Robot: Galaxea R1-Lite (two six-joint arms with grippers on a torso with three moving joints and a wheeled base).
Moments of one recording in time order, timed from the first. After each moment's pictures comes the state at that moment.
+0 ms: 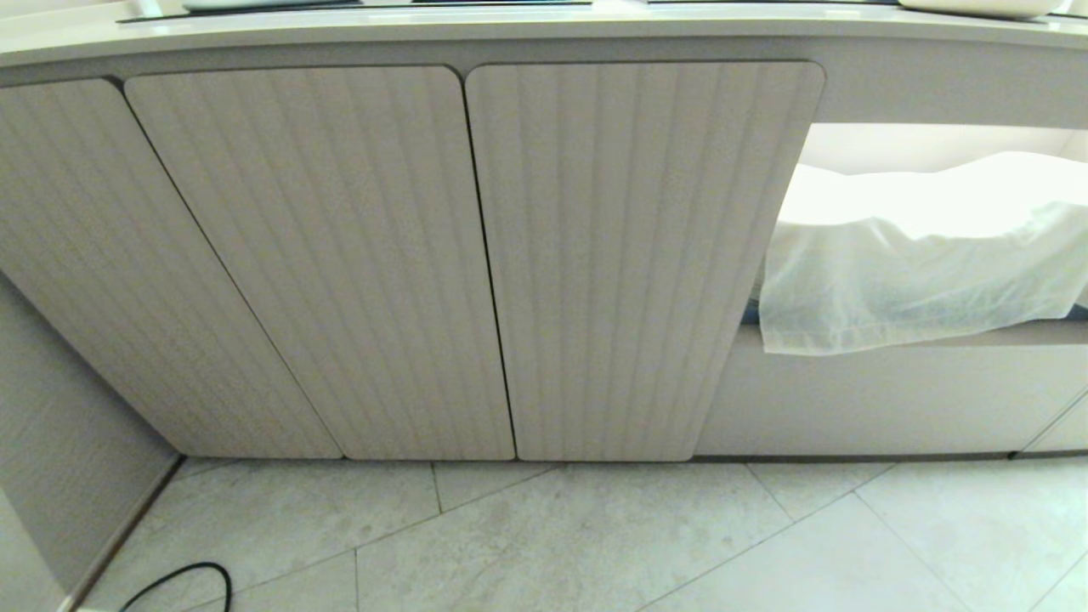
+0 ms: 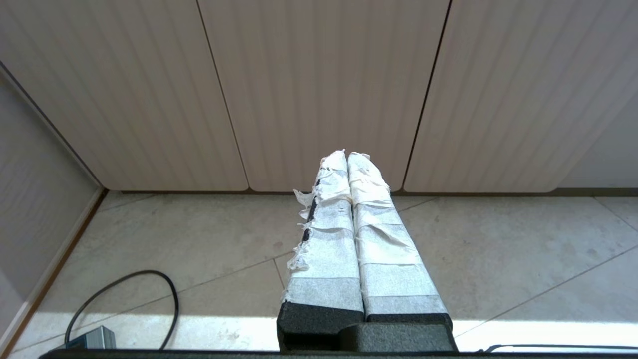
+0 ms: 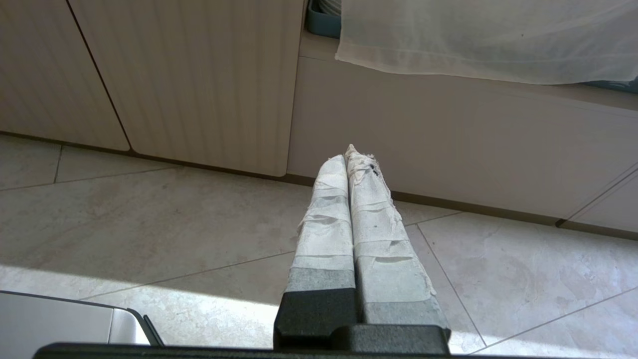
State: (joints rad) left arm 0.00 0.00 0.00 0.00 0.00 0.00; right arm 0.00 0.00 0.00 0.01 0.03 -0.16
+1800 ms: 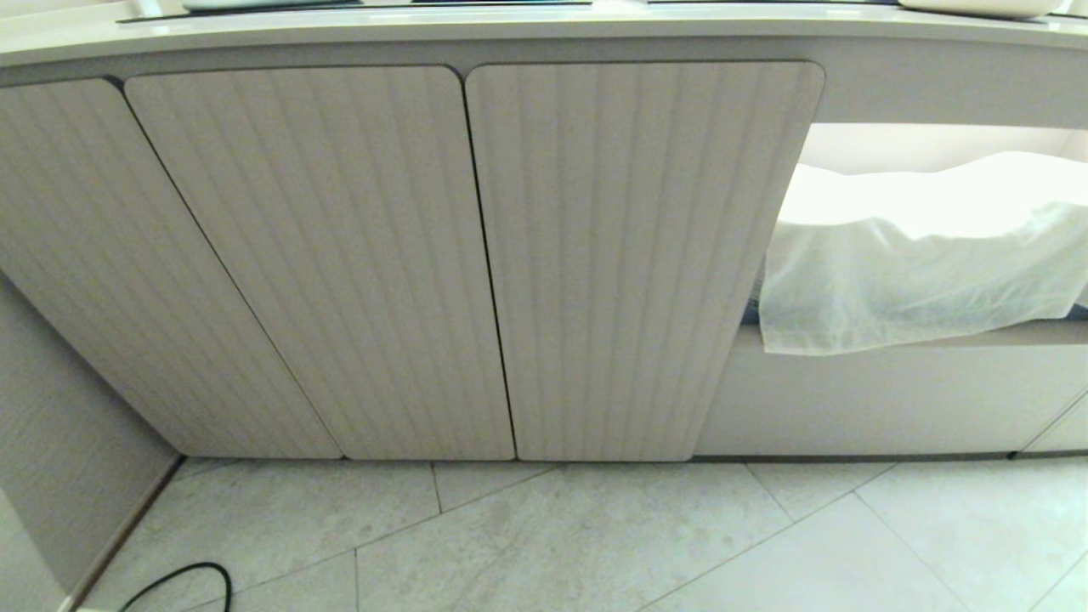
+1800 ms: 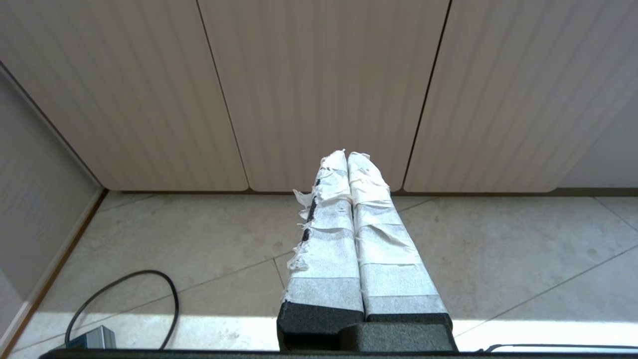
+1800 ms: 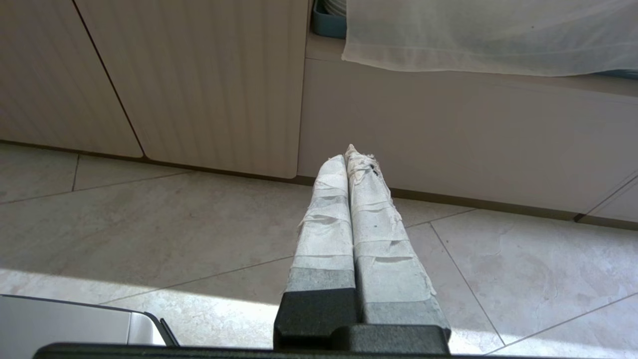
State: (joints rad) left arm 0.00 0.00 0.00 0.00 0.00 0.00; right arm 0.00 0.00 0.00 0.01 0.04 -0.12
